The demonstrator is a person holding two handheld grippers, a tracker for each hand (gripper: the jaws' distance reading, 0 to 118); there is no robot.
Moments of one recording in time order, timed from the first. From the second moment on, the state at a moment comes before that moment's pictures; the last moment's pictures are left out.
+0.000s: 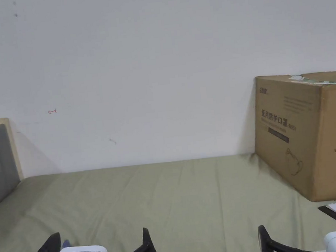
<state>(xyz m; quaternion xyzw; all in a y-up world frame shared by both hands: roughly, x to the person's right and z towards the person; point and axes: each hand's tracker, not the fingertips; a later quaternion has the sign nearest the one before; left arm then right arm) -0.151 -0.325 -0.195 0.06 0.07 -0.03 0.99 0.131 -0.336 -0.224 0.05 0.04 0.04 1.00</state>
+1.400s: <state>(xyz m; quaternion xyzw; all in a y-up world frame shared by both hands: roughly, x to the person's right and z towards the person) -0.489 -0.430 -0.366 -0.45 0.09 0.18 0.87 -0.013 -0.368 -0.324 -0.12 0.27 0.04 0.95</state>
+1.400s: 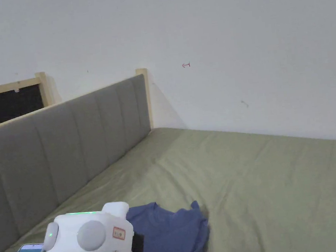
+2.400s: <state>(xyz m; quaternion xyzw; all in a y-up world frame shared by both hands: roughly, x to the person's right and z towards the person) -0.513 -0.373 -0.400 -0.44 0.10 0.12 0.88 0.036 -0.366 -0.340 -0.17 0.23 -0.04 0.96</state>
